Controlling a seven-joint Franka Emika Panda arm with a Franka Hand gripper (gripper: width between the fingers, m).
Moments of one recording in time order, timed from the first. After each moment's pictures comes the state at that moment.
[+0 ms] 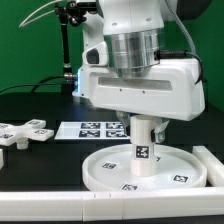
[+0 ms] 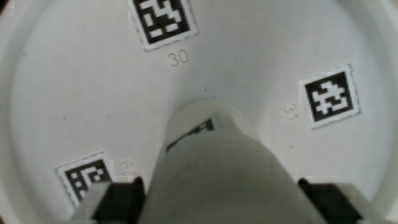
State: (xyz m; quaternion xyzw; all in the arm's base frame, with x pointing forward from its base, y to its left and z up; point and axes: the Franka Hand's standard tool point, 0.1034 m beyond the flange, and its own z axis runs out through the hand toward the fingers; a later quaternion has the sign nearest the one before) arm 0.552 0.030 0.063 -0.91 0.42 0.02 0.06
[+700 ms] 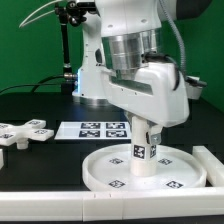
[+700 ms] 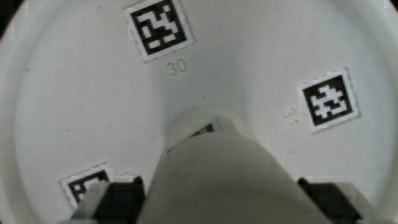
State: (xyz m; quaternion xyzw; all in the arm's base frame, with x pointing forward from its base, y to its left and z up) arm 0.551 0.031 0.061 -0.78 0.61 0.05 0.08
